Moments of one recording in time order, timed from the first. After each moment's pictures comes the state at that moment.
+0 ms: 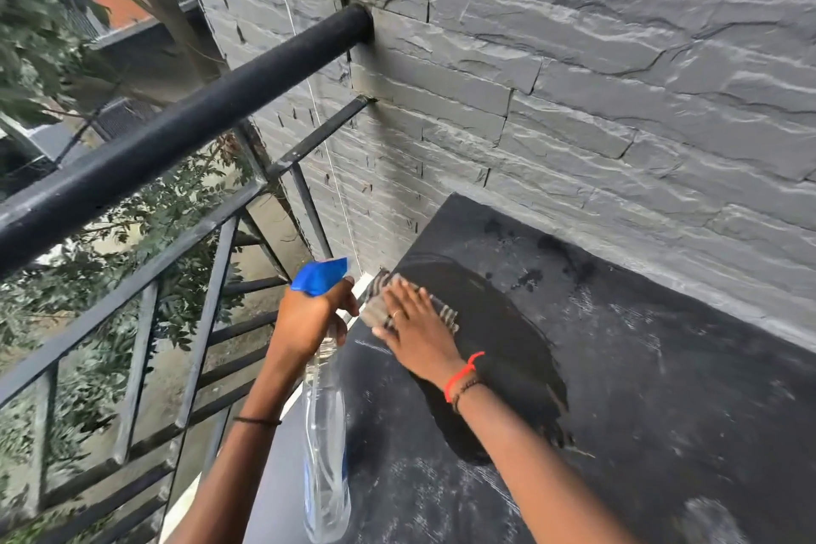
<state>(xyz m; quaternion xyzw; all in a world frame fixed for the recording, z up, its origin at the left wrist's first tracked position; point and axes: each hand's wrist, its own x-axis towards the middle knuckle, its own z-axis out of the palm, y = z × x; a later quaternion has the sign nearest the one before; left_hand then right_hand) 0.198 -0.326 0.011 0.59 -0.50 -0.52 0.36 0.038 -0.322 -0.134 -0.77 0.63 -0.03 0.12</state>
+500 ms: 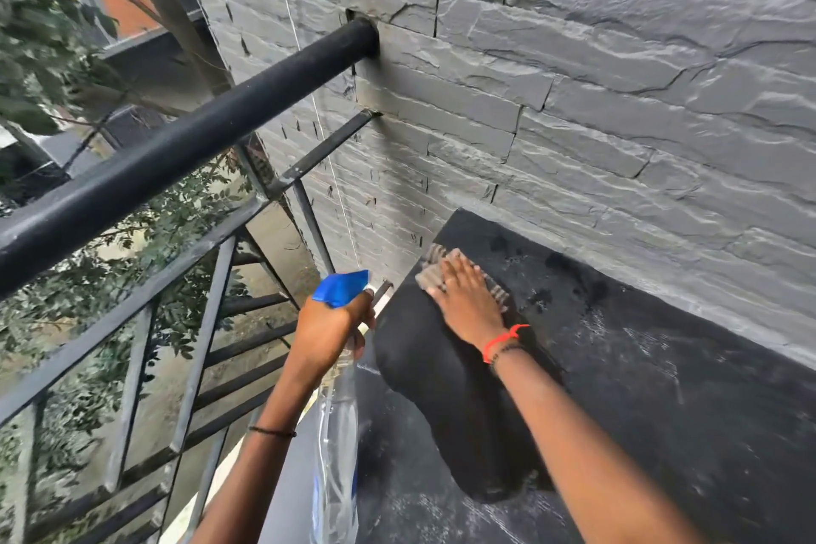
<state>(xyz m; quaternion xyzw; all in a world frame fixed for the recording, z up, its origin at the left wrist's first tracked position) 0.179 -0.342 0.010 0.59 -0.50 -0.53 0.34 -0.034 -0.386 -0.127 -0.71 0.70 -0.01 0.10</state>
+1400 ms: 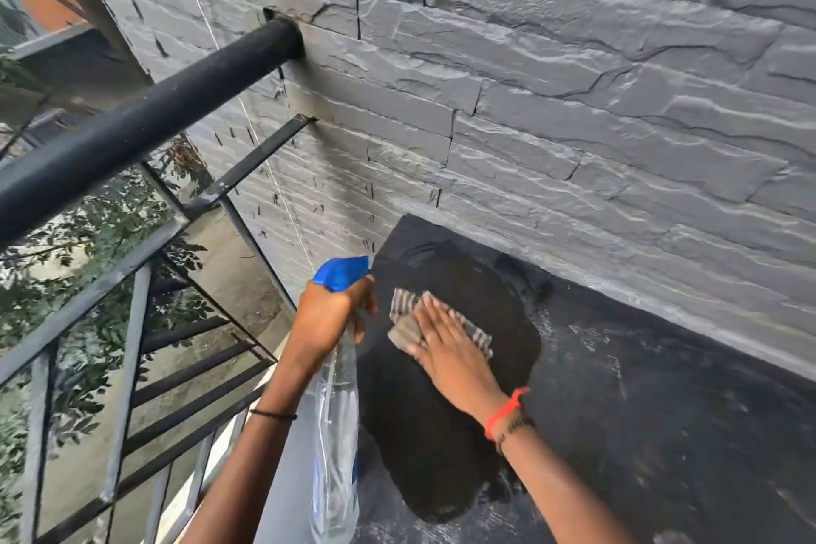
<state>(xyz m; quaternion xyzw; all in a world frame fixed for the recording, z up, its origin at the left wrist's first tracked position) 0.107 -0.374 0.011 0.53 -0.55 -0.55 0.33 -0.068 -0.310 -0.133 -0.72 0.68 -0.04 0.11</state>
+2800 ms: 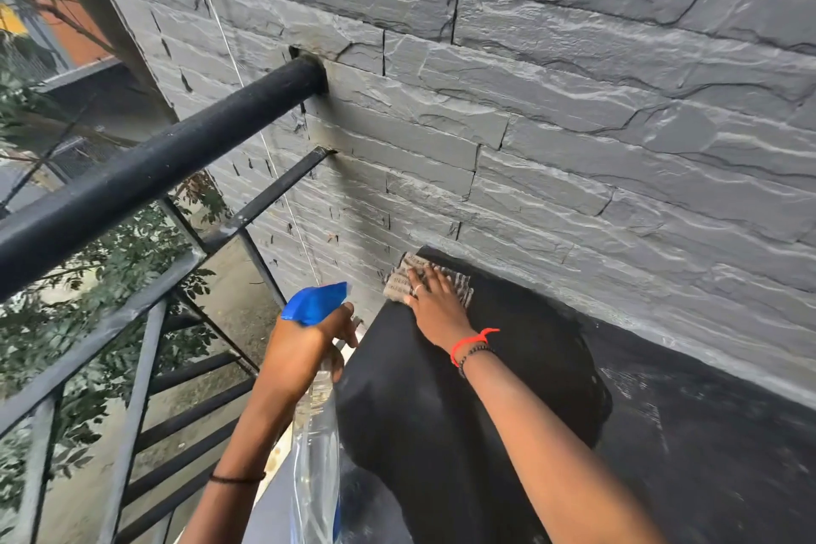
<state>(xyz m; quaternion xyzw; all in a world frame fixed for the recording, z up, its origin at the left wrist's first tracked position) 0.143 -0.388 0.028 0.56 -0.52 -0.55 0.34 -0.057 -0.448 -0.118 -0.68 0.73 -0.03 0.12</state>
